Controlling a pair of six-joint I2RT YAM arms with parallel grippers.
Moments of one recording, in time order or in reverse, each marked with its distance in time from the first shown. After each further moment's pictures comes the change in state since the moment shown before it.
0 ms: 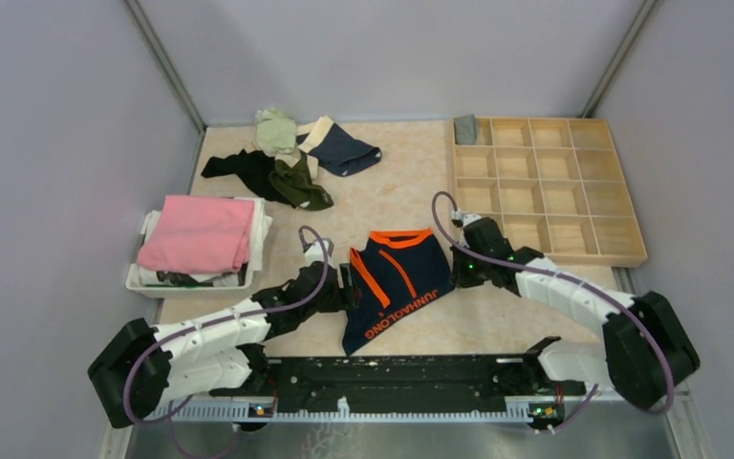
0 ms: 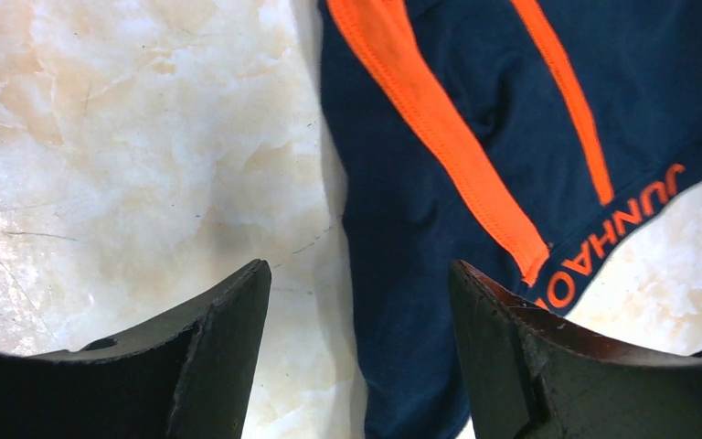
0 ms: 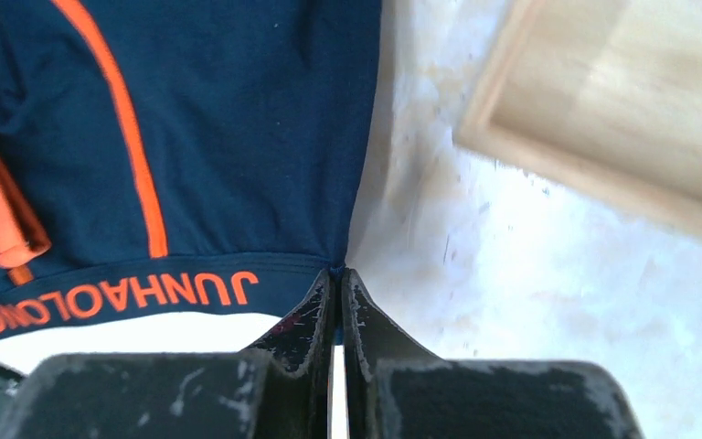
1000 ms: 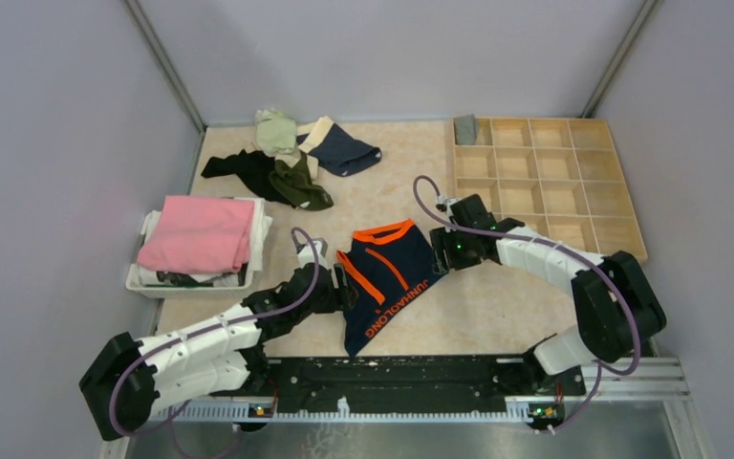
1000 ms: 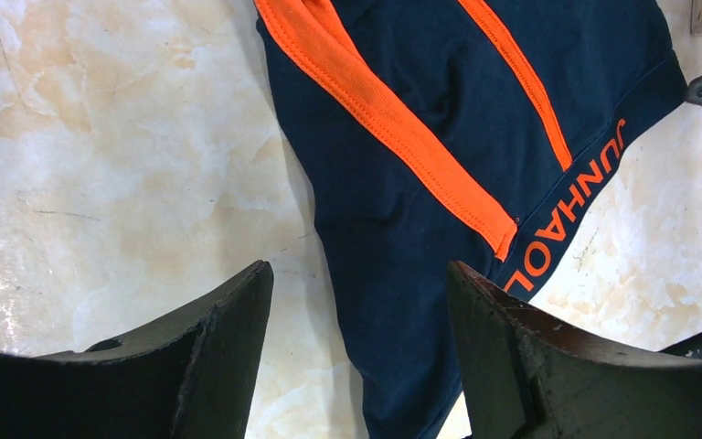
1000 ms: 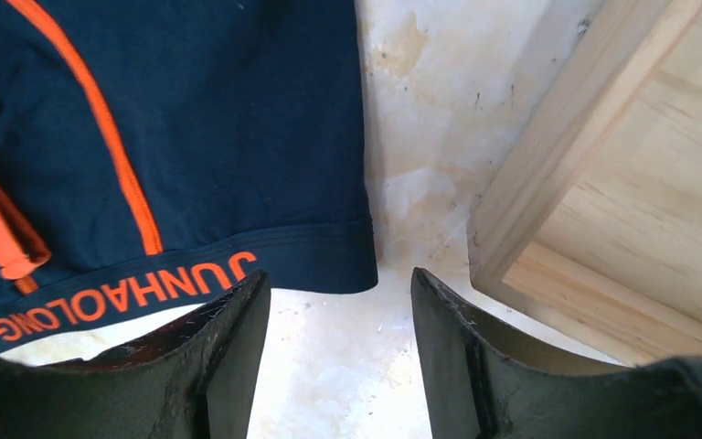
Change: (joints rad) left arm 0.000 -0.088 0.001 -0.076 -0.006 -0.006; right arm -0.036 0.153 0.195 -0.101 -0.074 -0.081
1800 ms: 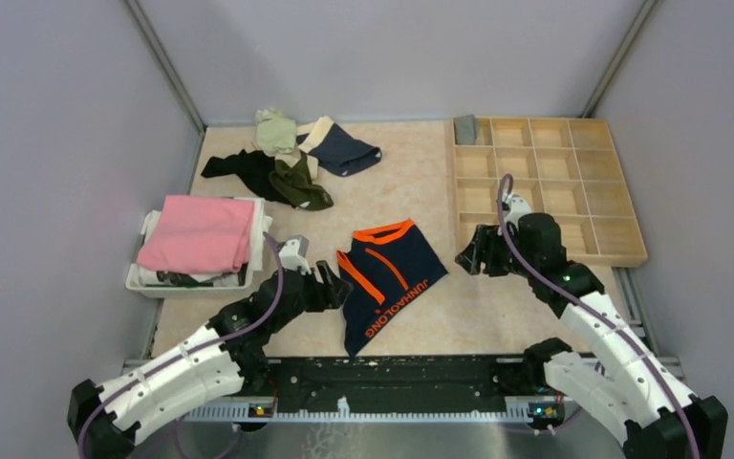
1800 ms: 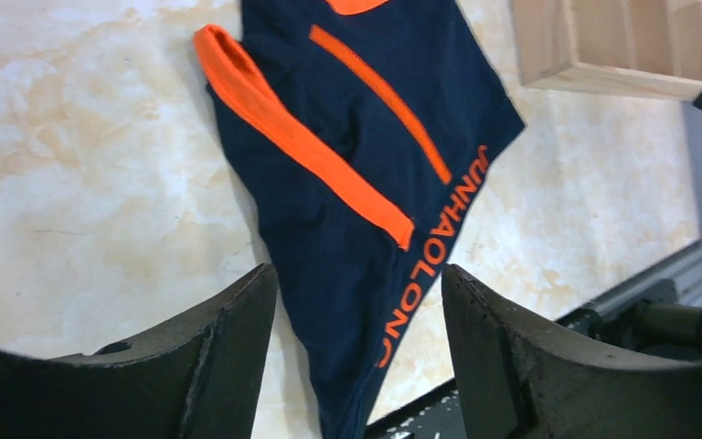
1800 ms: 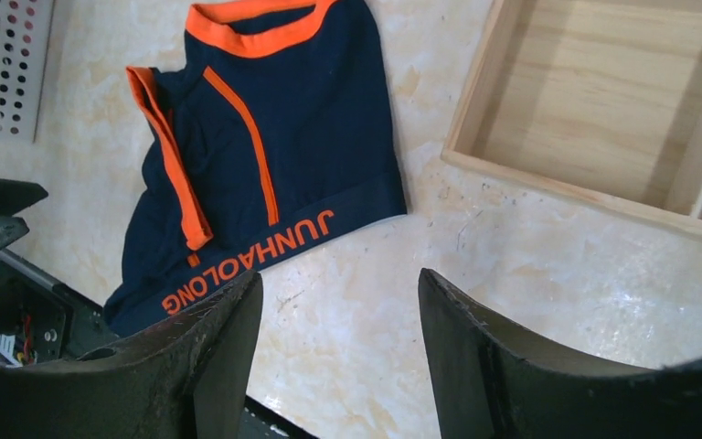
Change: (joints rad) left arm 0.001 -0.352 -0.011 -0.106 0.043 0.005; right arm -0.151 -0.679 -0.187 -0.054 -0.085 0.142
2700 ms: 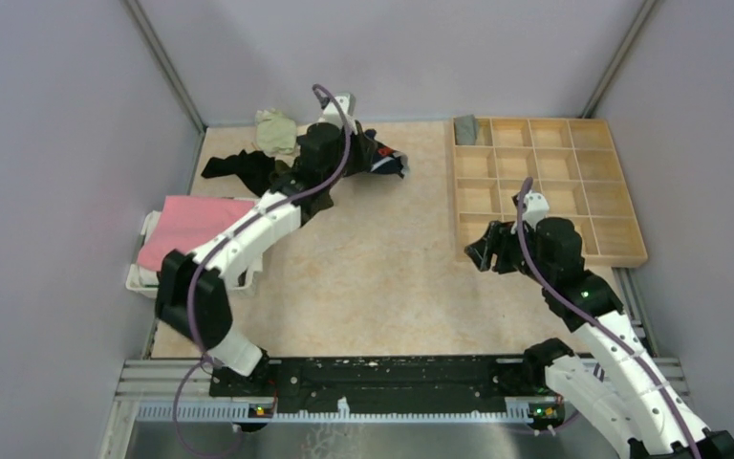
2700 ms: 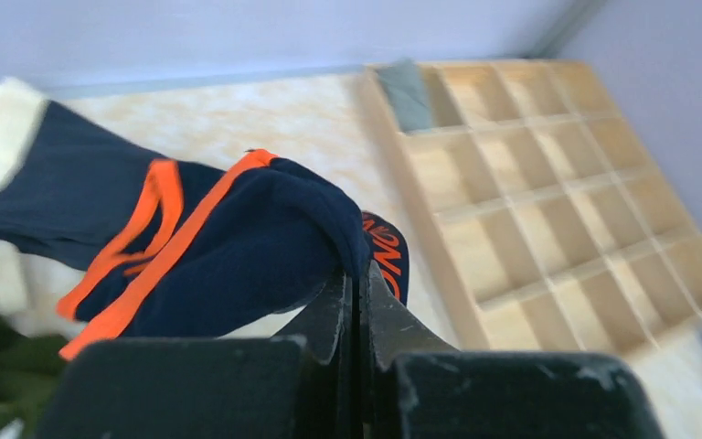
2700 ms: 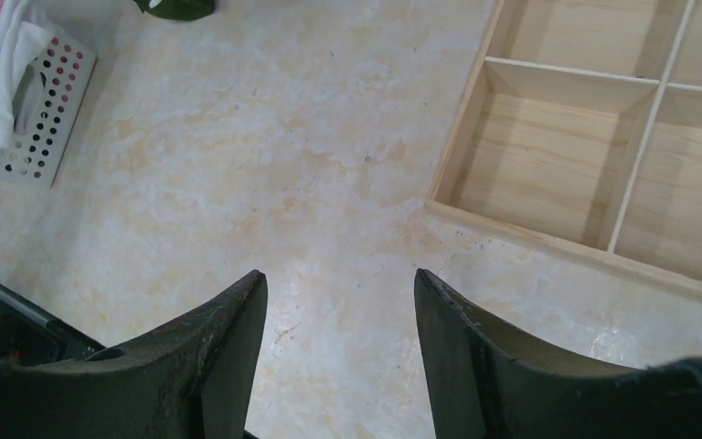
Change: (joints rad) left arm 0.359 1.088 1.011 0.341 0.153 0.465; right arm 0.000 -0.089 0.041 -0.011 0.043 -0.040
